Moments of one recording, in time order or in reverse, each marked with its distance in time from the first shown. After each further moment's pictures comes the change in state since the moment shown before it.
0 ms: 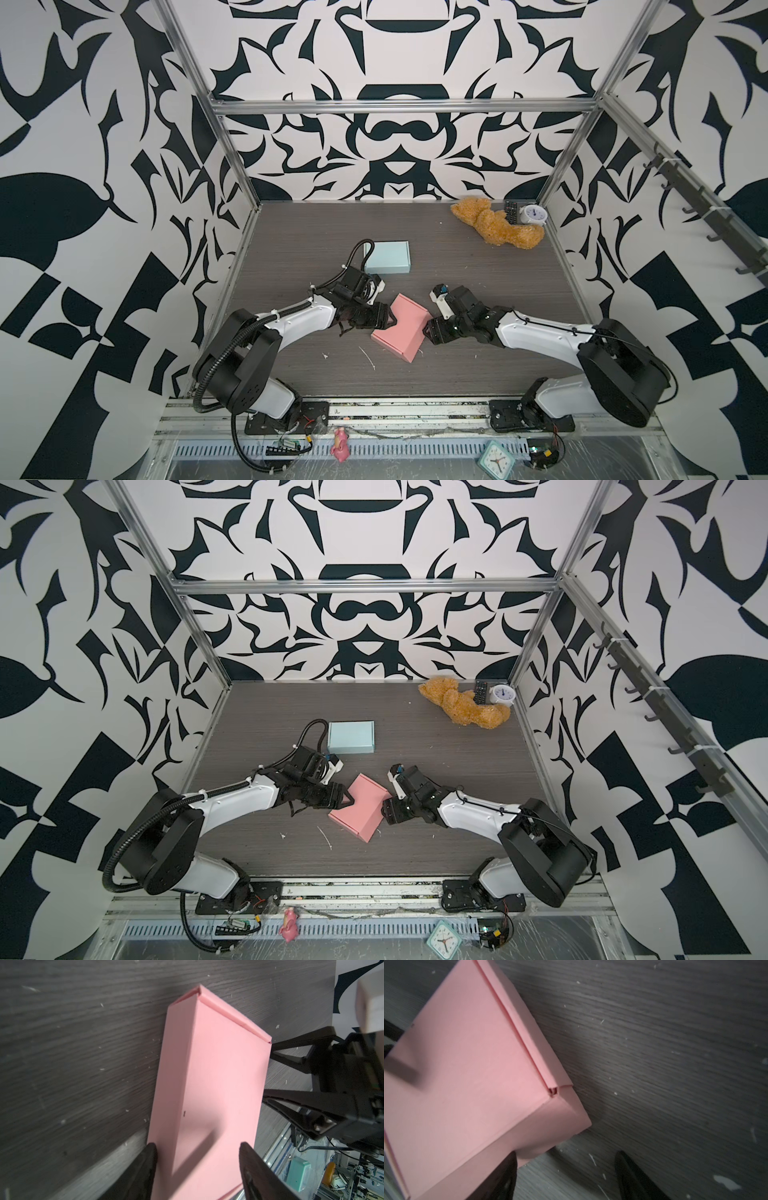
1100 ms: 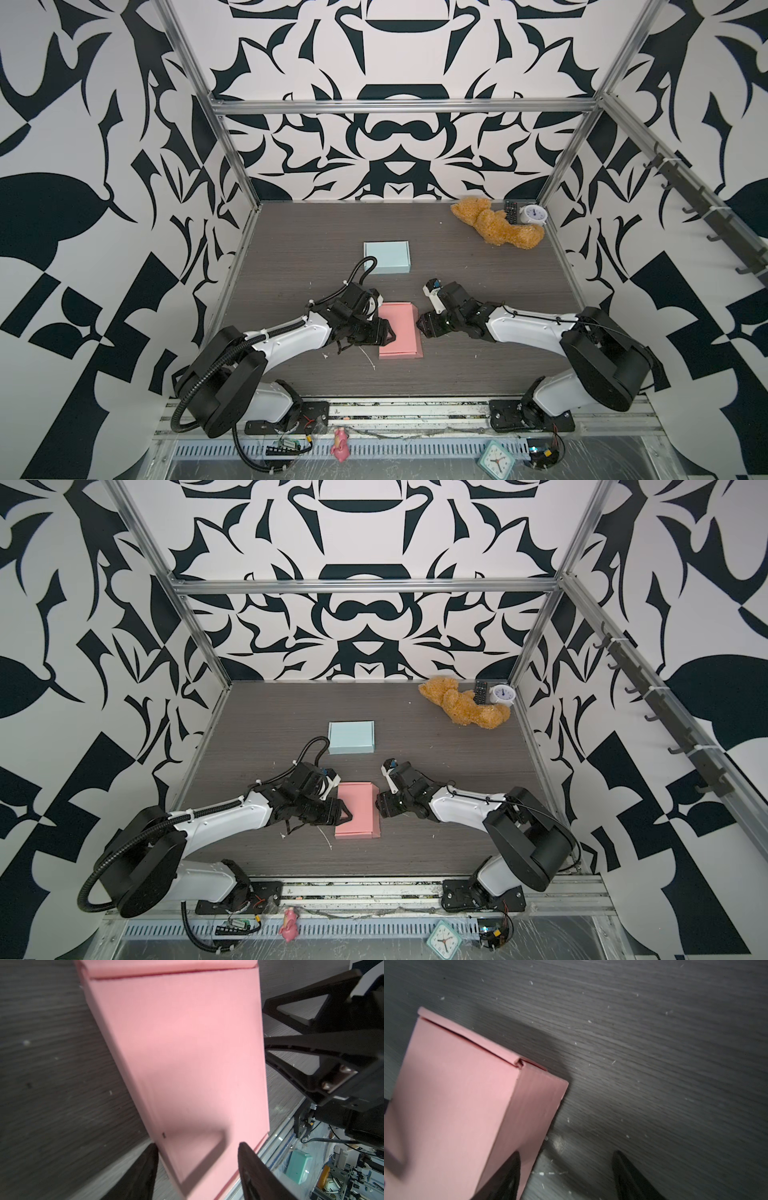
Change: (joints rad) left arm -0.079 -0.123 -0.134 0.029 -0.047 -0.120; right arm 0.028 0.092 0.052 0.087 0.031 0.003
